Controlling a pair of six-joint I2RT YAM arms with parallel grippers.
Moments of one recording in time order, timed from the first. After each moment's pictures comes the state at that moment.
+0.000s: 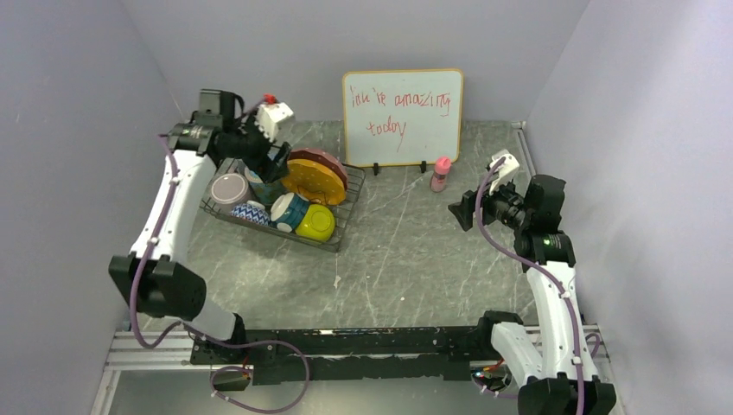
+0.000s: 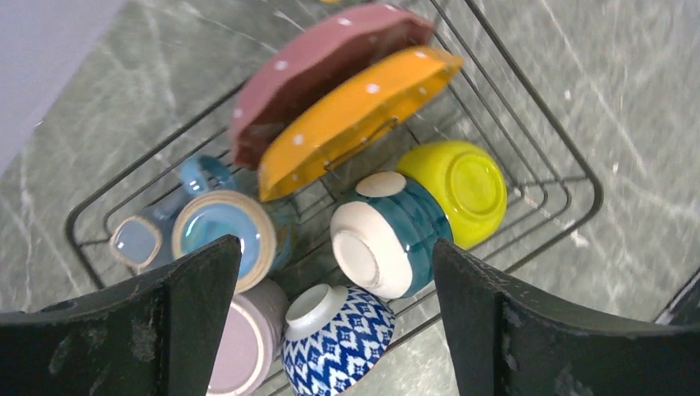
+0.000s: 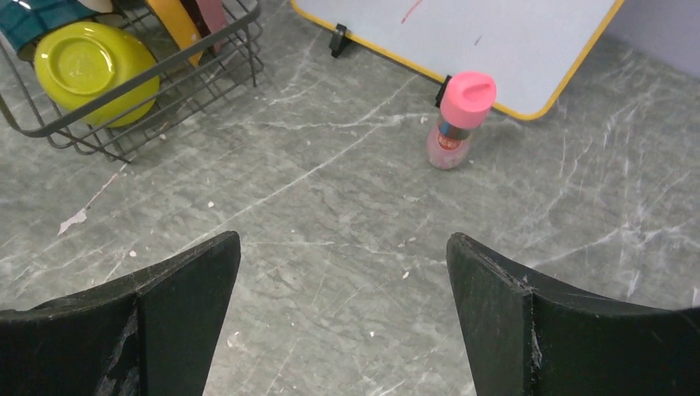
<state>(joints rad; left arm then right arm) -0.08 1.48 1.65 -0.93 0.54 0.58 -0.10 0.85 0.83 -0.42 -0.64 -0.27</state>
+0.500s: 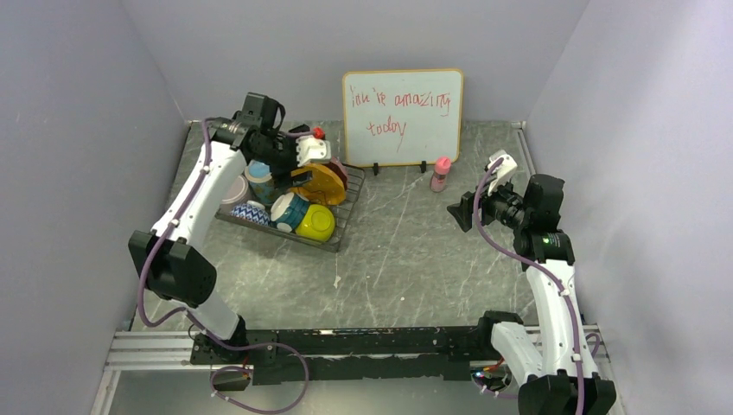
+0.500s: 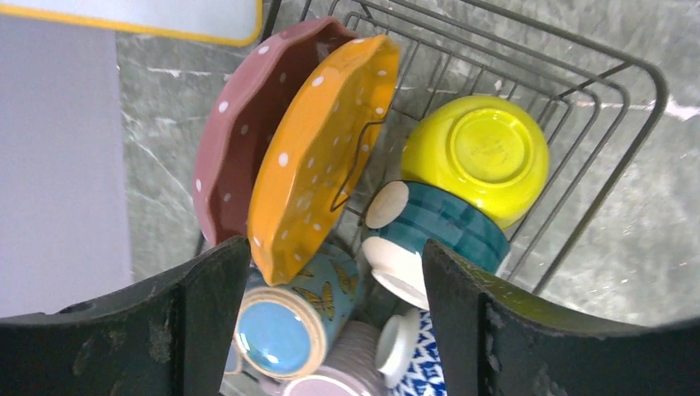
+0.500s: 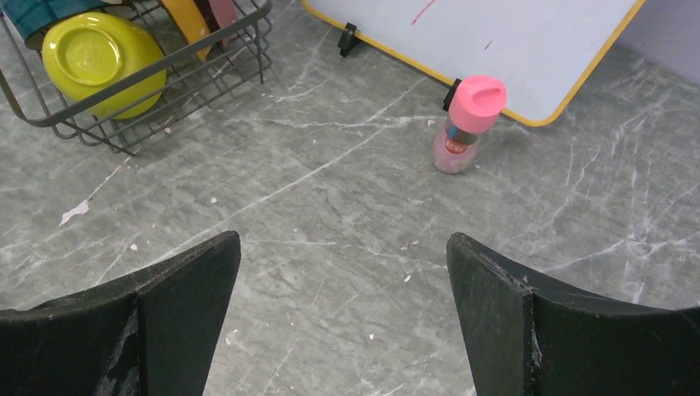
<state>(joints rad) -0.28 1.63 1.72 -1.08 0.49 1.11 -0.10 0.85 0.83 -0.41 -0.68 -0.30</state>
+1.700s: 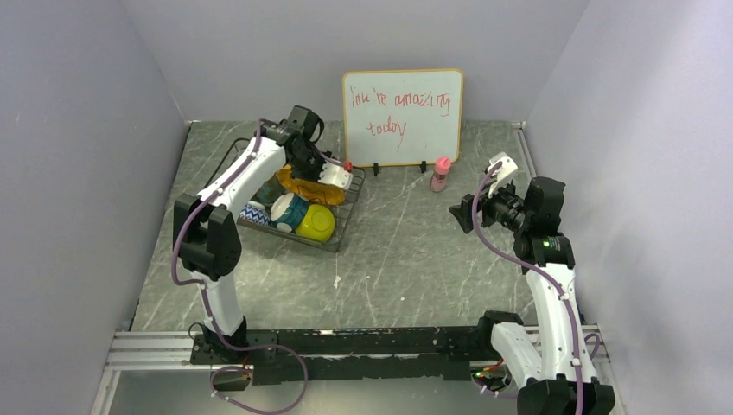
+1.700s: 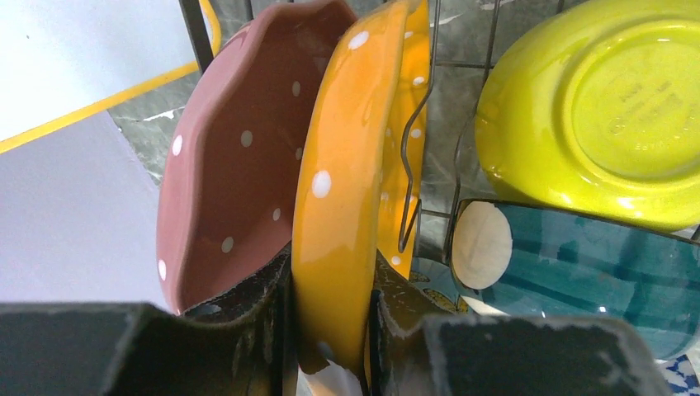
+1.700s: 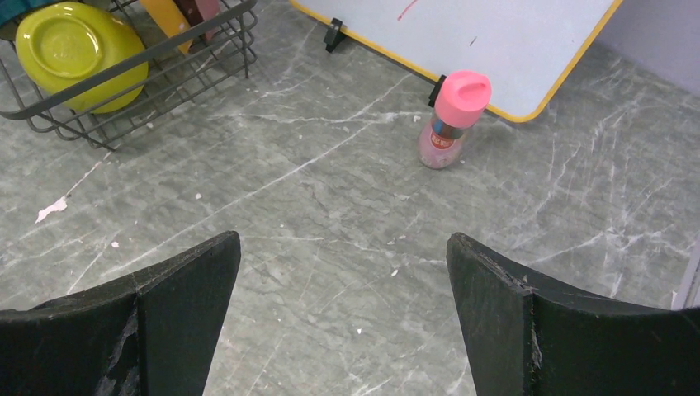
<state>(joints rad) -0.40 1.87 1.73 -0.98 0.23 1.51 -0.11 0.82 0.82 -0.41 -0.66 -0.32</state>
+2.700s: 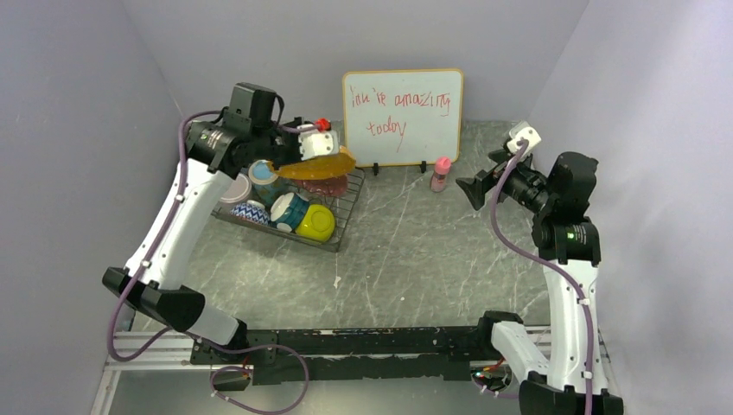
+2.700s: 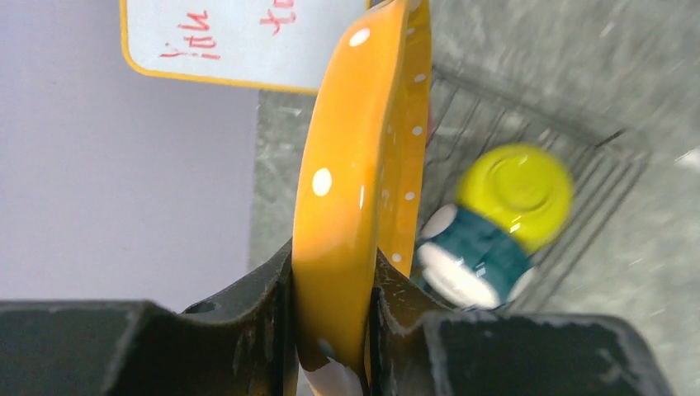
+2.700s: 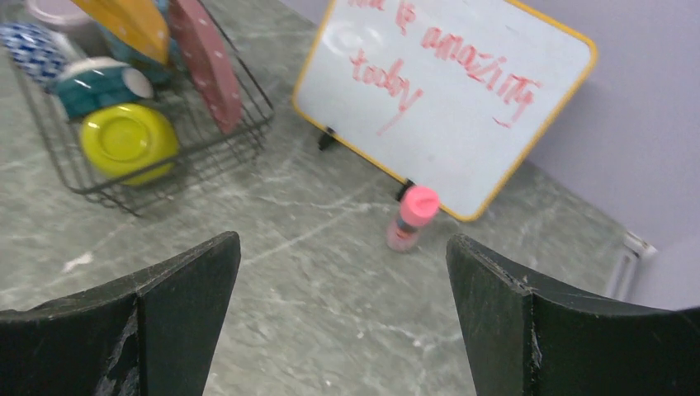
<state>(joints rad) -0.43 1.50 1.85 -1.07 0.30 1.12 -0.10 0.86 1.14 -0.51 -0.69 -0.33</state>
